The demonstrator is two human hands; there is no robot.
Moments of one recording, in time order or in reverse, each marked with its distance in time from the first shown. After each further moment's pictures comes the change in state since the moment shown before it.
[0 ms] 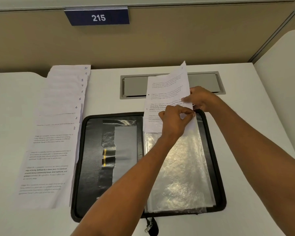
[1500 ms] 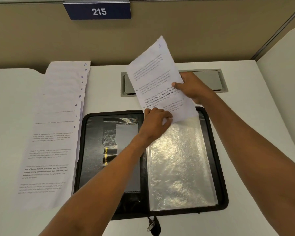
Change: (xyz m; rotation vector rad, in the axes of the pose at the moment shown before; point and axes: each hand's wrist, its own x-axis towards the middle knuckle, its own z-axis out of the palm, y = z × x) left_hand 0.006 -0.057 -0.075 0.572 -0.180 0.320; right_hand -0.008 -0.038 0.027 -0.054 0.030 -0.356
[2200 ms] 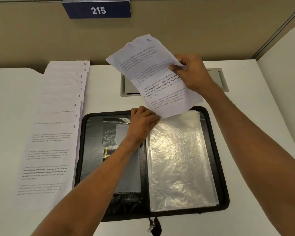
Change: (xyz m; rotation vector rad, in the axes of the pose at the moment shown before) left_hand -0.022 -0.044 -0.016 0.161 0.251 0.196; right_hand -0.008 -0.038 -0.009 -0.229 0.163 -0.449
